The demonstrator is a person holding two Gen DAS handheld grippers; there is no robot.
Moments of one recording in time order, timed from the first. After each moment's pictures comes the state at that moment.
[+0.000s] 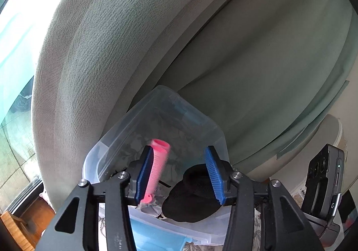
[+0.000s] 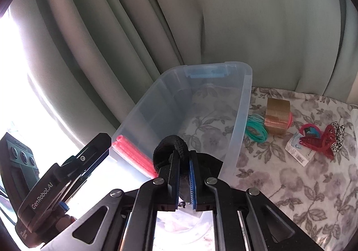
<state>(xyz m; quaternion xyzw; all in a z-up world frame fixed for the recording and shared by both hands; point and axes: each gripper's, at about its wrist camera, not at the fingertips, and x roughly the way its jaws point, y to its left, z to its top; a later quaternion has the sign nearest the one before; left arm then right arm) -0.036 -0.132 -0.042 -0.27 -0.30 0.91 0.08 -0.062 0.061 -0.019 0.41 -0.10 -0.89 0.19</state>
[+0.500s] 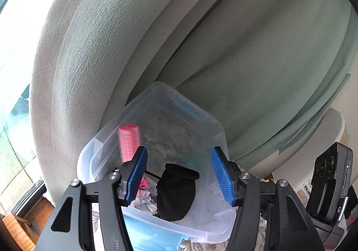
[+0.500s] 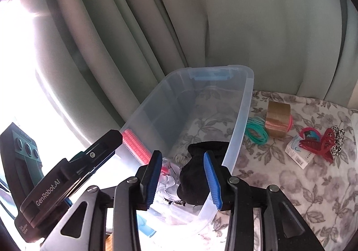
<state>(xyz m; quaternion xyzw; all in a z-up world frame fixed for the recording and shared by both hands) -0.042 -0.102 -0.043 -0.28 -0.28 0.92 0.08 -0.051 0.064 -0.012 0.40 -0.09 -0.89 0.20</state>
